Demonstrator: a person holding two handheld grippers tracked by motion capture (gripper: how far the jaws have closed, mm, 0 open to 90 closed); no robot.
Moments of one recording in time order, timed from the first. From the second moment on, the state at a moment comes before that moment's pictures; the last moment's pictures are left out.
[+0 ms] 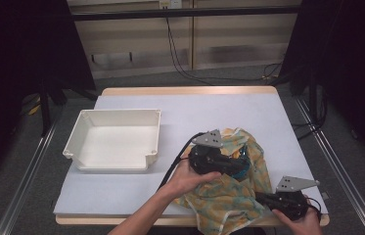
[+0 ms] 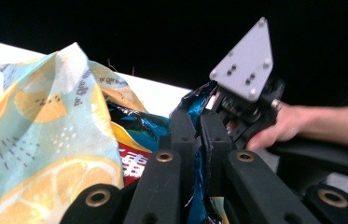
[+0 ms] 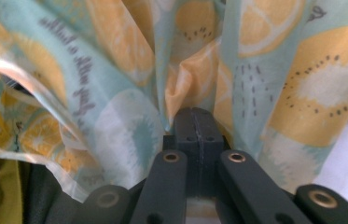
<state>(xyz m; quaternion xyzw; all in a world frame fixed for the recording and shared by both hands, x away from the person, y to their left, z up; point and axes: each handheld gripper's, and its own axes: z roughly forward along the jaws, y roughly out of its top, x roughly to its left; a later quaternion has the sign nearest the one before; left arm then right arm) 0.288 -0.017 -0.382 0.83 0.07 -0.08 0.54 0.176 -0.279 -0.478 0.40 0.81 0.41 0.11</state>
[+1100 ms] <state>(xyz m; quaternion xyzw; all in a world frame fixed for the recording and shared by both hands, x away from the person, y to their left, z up) 0.278 -0.014 -0.401 0.85 0.05 -0.07 0.52 0.263 -0.268 -0.407 0.39 0.77 0.47 0.19</state>
